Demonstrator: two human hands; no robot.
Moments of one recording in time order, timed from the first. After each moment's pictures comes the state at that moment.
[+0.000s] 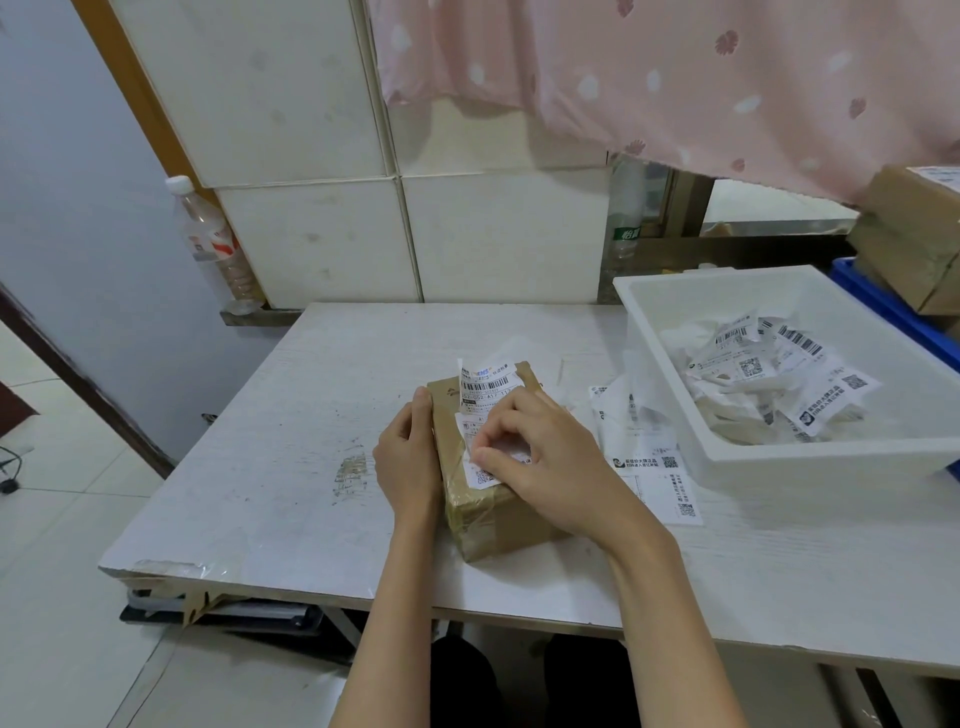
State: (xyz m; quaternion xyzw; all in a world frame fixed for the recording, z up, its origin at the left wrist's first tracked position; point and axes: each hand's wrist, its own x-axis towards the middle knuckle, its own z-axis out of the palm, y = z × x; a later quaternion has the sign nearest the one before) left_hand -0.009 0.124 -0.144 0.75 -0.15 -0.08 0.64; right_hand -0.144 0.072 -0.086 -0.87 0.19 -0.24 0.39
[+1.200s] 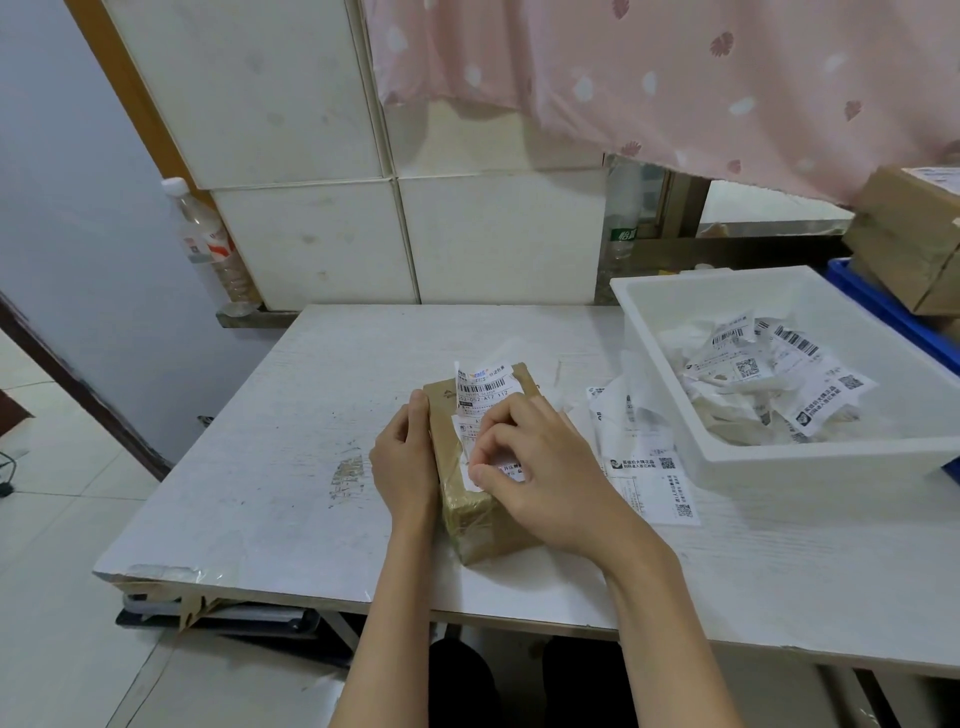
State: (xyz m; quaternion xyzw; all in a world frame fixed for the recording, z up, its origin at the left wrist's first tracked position) left_hand -0.009 0.124 -0.145 0.74 -0.15 -0.08 0.65; right_hand -0.145 0.077 -0.094 -0.89 0.18 -0.25 0.33
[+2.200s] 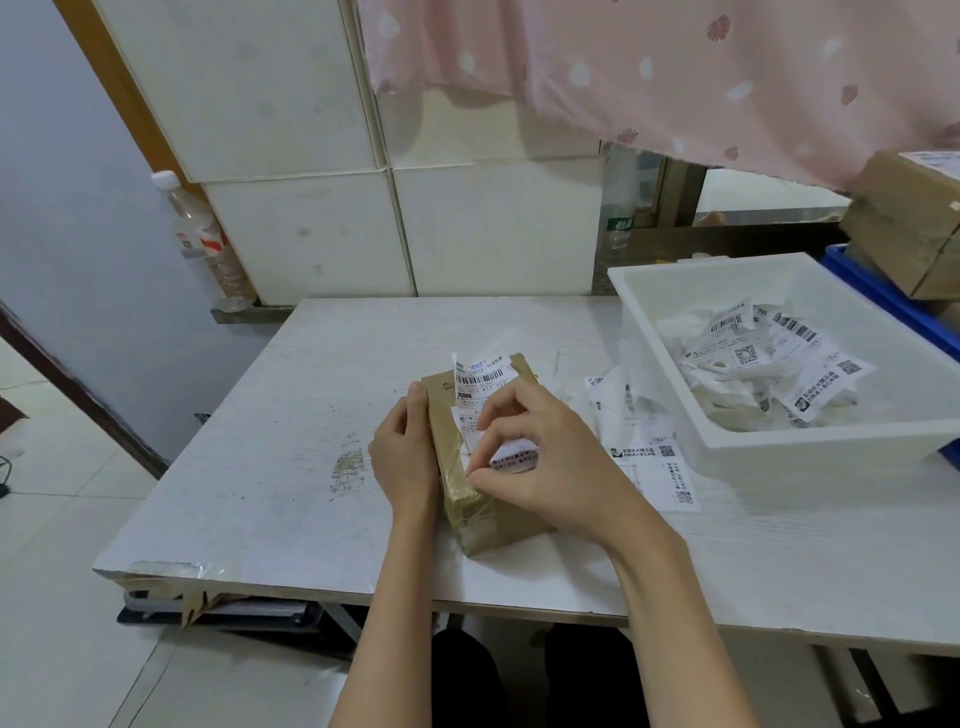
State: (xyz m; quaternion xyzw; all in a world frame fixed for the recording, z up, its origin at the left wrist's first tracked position) left_hand -0.012 0.125 -0.140 0.74 -0.15 -0.07 0.66; right_hand -0.152 0.078 -0.085 -0.86 0.19 -0.25 0.40
